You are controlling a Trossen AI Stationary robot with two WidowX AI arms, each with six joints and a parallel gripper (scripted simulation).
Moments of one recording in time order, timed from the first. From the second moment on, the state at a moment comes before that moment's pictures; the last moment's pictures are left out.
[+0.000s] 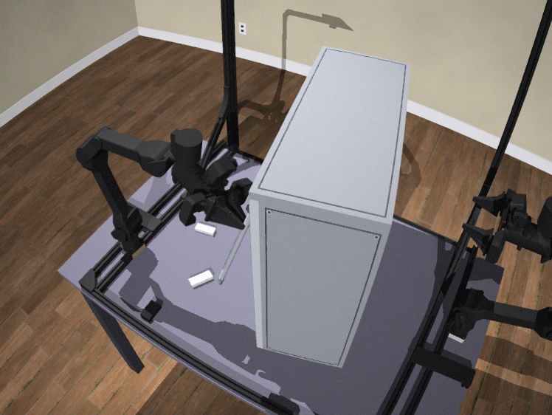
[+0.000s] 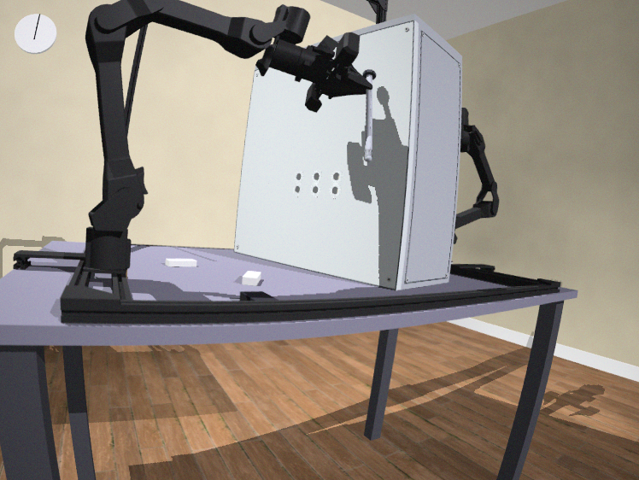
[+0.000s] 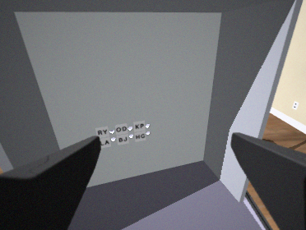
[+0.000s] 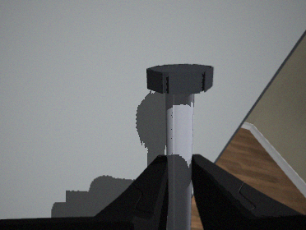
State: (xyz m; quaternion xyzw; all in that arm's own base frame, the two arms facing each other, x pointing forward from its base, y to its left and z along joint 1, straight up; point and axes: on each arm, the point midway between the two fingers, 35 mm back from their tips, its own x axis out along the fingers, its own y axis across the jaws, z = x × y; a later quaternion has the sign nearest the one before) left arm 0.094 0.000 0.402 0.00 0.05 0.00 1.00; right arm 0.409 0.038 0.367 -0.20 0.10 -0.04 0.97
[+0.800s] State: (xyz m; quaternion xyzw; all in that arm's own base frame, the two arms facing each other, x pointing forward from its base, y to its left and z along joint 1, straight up) left arm 0.094 0.000 0.401 0.00 0.05 0.00 1.00; right arm 0.431 -0.011 0.332 -0.02 0.12 -0.14 0.98
